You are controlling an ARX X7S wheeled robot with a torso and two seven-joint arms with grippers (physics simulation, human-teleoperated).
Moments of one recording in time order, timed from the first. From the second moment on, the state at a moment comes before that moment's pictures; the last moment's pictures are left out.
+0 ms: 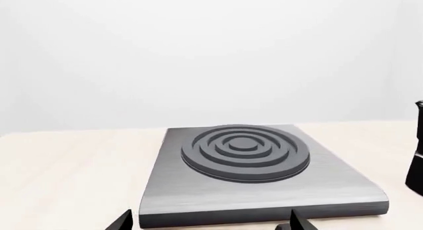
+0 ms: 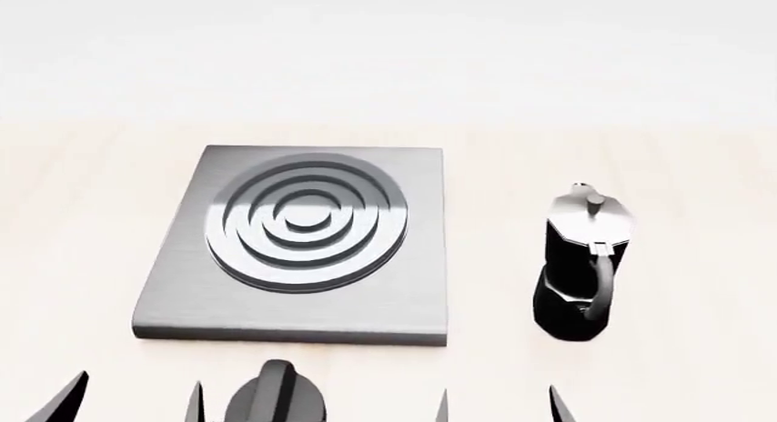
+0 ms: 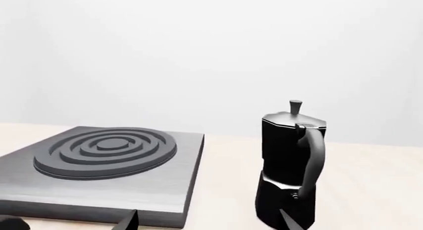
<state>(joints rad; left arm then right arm) 0.02 -0.22 0.25 0.16 -0.17 0.01 -0.21 0.04 0.20 -0.26 0.10 0.12 -0.26 0.20</state>
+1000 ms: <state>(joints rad) 0.01 -0.24 0.27 0.15 -0.20 0.01 -0.23 0.04 0.22 -0.28 0.09 0.14 -0.26 0.21</state>
